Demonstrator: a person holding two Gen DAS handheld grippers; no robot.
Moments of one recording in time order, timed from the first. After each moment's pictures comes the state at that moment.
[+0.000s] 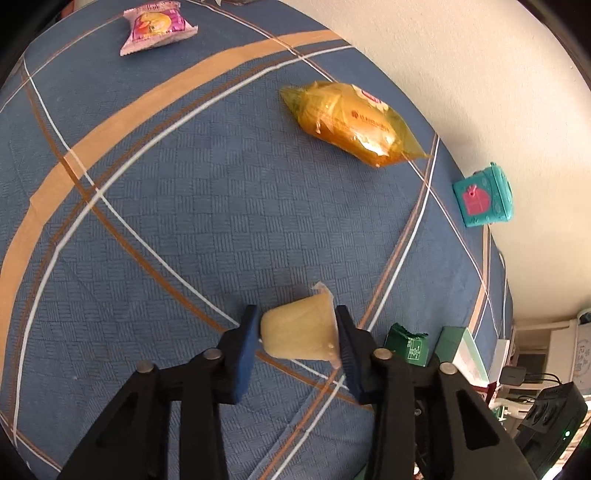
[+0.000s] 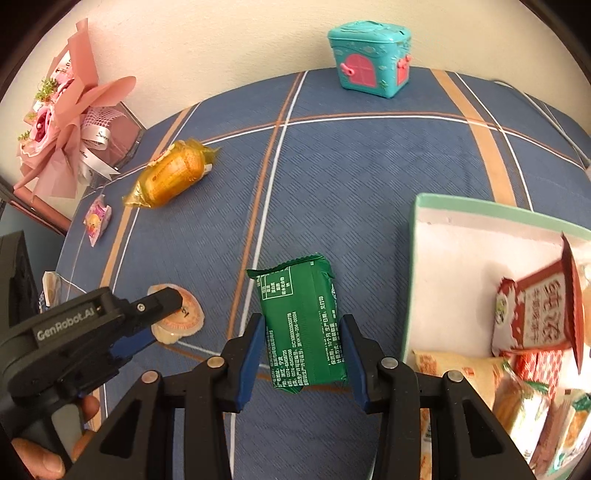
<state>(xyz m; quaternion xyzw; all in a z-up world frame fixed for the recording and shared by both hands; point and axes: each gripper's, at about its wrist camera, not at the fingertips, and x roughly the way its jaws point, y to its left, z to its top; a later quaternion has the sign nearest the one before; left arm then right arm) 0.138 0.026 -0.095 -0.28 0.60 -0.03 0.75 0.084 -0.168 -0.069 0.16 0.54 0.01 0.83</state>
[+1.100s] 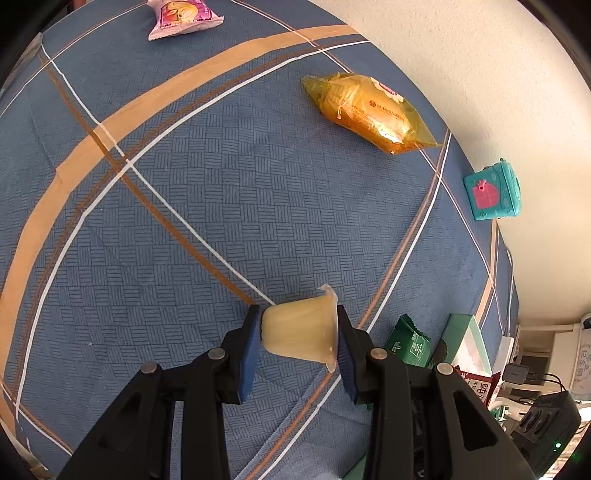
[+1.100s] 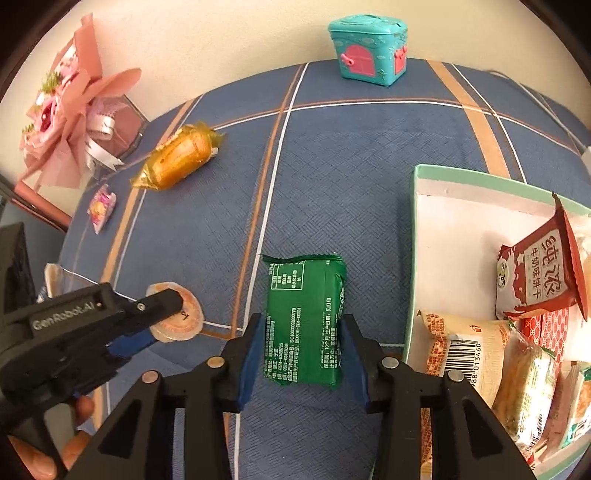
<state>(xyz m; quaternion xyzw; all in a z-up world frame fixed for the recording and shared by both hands) 0.113 0.039 -0.090 -0.28 0.62 -0.01 0.73 0.074 -0.152 -0.074 0.15 0.54 0.01 0.83</state>
